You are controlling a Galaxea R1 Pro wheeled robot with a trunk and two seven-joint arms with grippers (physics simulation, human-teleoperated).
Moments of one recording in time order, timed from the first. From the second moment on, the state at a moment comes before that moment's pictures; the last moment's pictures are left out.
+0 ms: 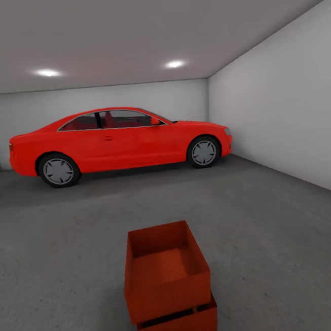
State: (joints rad) left arm -0.46 0.23 0.26 0.05 0.27 0.02 0.24; right arm -0.39 -0.11 0.01 0.03 0.06 -0.12 -0.07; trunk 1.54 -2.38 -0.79
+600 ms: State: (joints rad) left arm -0.46 0.22 0.26 0.05 0.27 0.02 0.24; right arm -0.36 -0.11 0.01 0.04 0.05 -0.12 -0.07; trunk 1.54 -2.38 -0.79
